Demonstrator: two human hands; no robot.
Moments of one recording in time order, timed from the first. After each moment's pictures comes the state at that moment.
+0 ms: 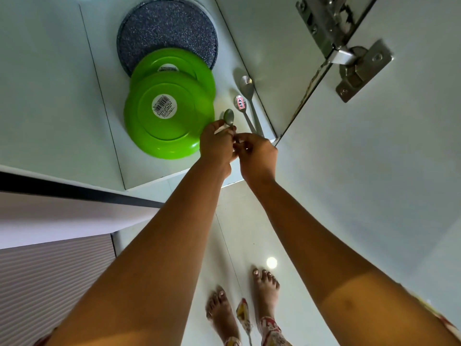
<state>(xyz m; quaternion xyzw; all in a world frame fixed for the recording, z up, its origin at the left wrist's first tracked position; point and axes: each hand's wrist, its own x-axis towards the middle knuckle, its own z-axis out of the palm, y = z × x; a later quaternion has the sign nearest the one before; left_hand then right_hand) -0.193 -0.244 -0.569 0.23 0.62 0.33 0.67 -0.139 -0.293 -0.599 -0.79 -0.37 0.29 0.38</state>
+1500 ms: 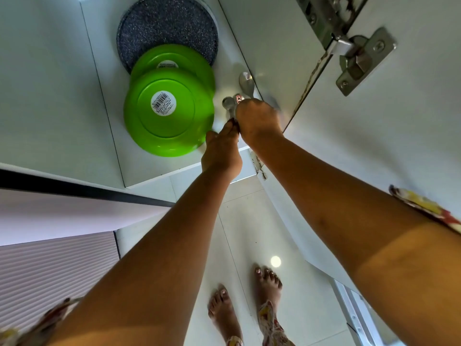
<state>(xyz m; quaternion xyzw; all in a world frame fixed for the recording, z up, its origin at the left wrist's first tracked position) -0.204 -0.255 -0.605 0.79 0.57 0.03 0.24 -0.104 -0.227 -0.585 -0.76 -0.64 0.08 0.01</state>
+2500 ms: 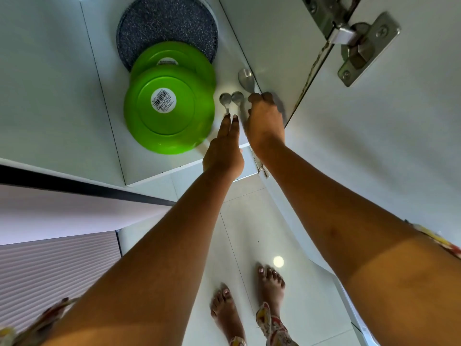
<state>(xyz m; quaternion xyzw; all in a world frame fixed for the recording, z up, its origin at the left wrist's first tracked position) -0.205 -0.260 -0.604 0.79 0.56 0.00 0.26 -0.102 -0.243 -0.596 -0.81 -0.53 0.15 0.18</state>
